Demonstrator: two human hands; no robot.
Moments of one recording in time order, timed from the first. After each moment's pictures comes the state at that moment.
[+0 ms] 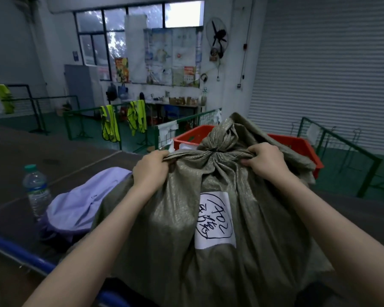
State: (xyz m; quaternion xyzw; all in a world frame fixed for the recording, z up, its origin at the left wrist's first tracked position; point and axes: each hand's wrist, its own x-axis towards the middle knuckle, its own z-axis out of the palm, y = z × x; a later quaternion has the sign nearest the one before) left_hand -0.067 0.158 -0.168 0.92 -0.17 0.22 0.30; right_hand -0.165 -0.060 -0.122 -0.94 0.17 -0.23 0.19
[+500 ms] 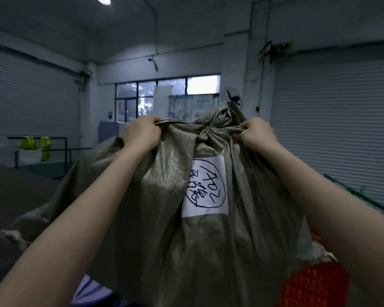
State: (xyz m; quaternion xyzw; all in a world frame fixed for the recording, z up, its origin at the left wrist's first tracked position) left_hand -0.031 0.201 0.037 0.87 -0.09 0.36 0.32; right_hand -0.100 -0.019 0.052 -0.90 0.07 -0.36 0.23
